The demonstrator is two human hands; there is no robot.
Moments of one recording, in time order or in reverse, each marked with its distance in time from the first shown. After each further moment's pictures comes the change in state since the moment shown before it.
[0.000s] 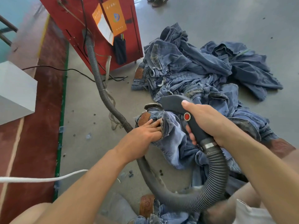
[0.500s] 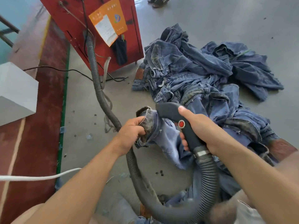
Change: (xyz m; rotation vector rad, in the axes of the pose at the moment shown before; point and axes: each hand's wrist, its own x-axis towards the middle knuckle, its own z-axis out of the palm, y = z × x) left_hand 0.004 -0.014 -0.007 -1.214 0.198 -0.785; right_hand 0.002 0.015 0.017 0.141 -0.059 0.118
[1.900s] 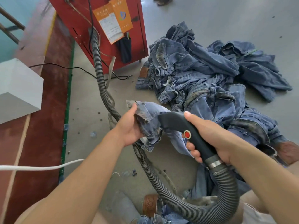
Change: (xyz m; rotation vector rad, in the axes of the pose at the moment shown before) left_hand 0.018 0.020 -0.015 -0.475 0.187 -0.412; right_hand -0.004 0.009 -0.002 0.004 -0.161 0.172
